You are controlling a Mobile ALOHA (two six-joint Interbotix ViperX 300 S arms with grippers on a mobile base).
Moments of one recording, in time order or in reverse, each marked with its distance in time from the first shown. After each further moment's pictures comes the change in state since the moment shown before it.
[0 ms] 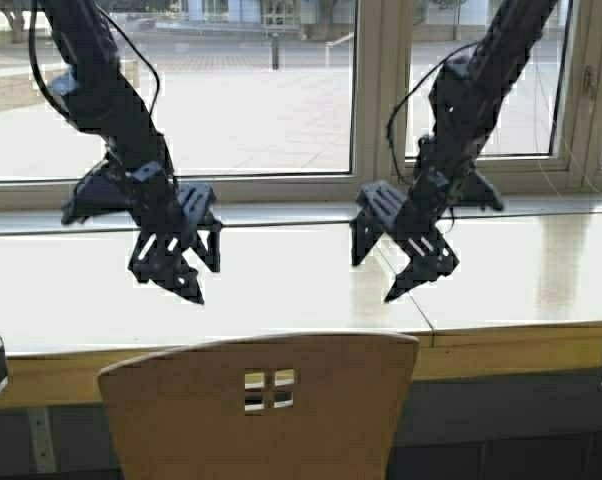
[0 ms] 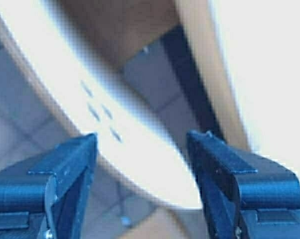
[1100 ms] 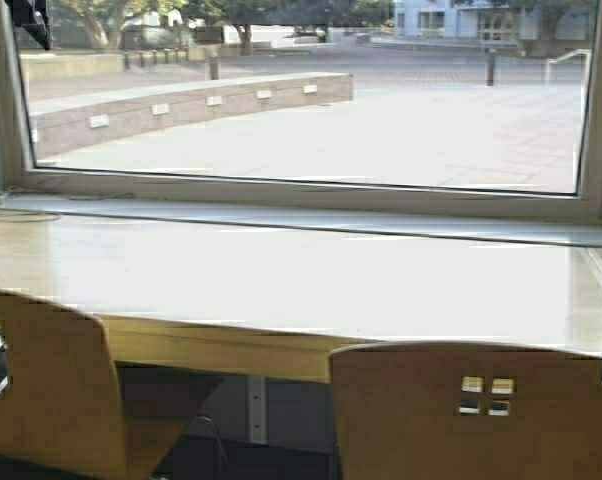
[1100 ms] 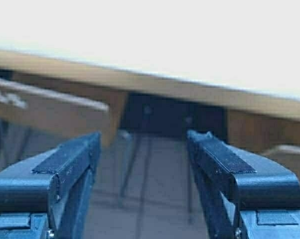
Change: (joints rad) left arm 0.298 -1.127 0.434 0.692 0.196 0.753; right arm -0.109 -1.035 0.436 -1.017 -0.067 0.003
